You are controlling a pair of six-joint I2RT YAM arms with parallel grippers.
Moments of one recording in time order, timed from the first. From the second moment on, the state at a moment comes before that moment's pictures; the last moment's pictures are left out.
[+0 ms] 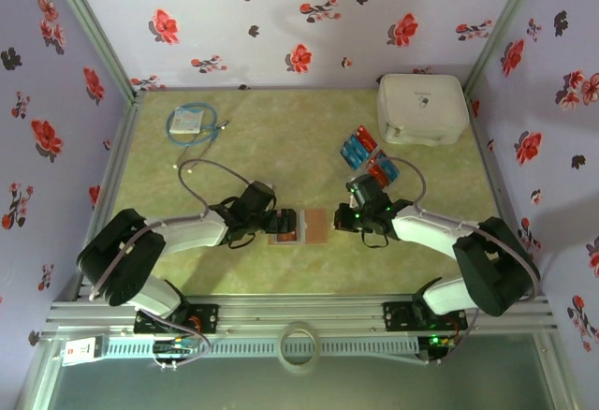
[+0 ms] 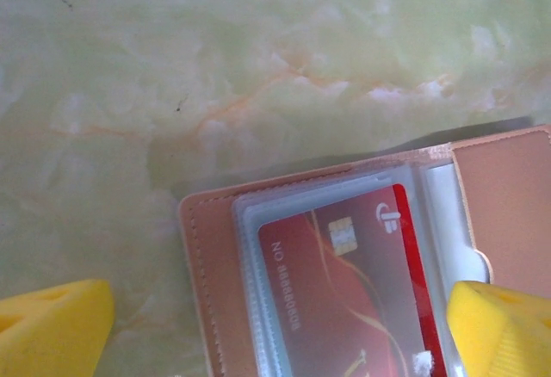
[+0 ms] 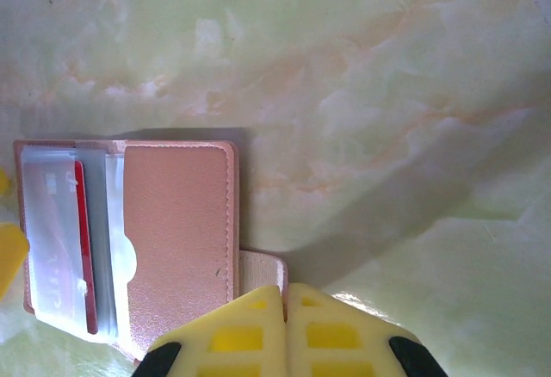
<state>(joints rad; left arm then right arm) -0.80 1.51 0.66 -0.08 -0.03 -0.65 0.60 1.40 0.60 -0.18 -0.22 0.67</state>
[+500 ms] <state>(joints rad) -0.83 1.56 0.70 -0.04 -0.03 -0.66 0.60 1.42 0.60 -0.14 -0.24 0.69</state>
